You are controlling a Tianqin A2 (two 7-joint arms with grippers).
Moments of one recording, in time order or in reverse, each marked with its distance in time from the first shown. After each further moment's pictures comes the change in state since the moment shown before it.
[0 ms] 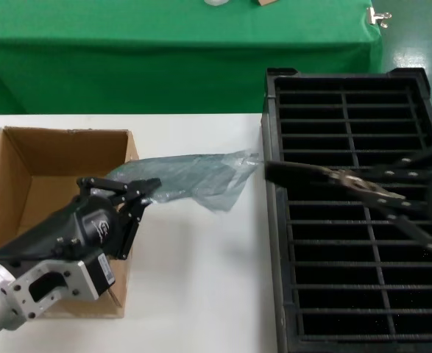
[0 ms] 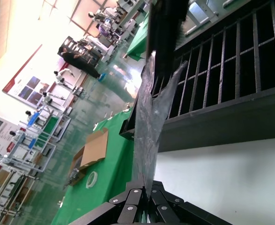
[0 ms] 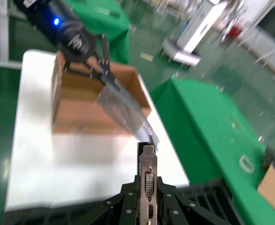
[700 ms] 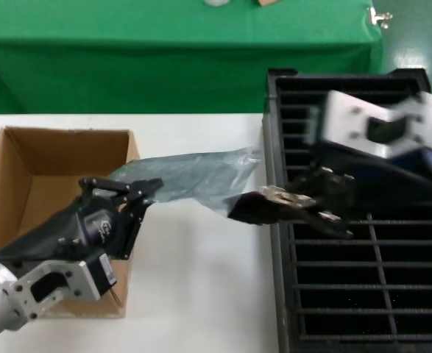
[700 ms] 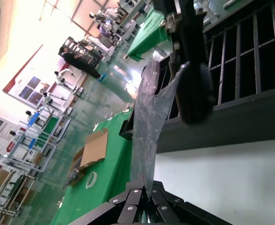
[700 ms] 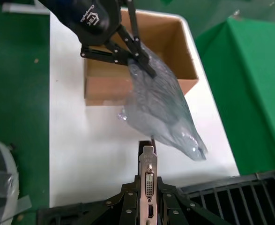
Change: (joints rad) left arm 0.000 0.000 0.000 0.000 0.000 0.000 0.000; right arm 0.855 -0.409 -0.685 -0.106 -0.306 -0.569 0.540
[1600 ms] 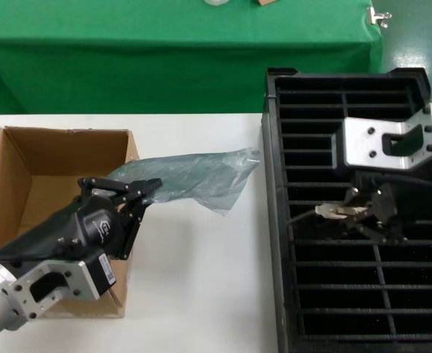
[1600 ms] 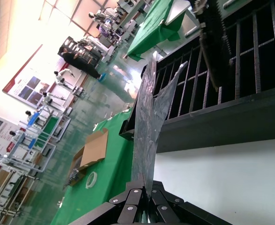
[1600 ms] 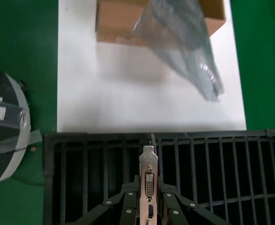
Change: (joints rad) left arm 0.000 0.000 0.000 0.000 0.000 0.000 0.000; right arm 0.285 0.025 -0.377 -0.093 0.051 -0.011 -0.037
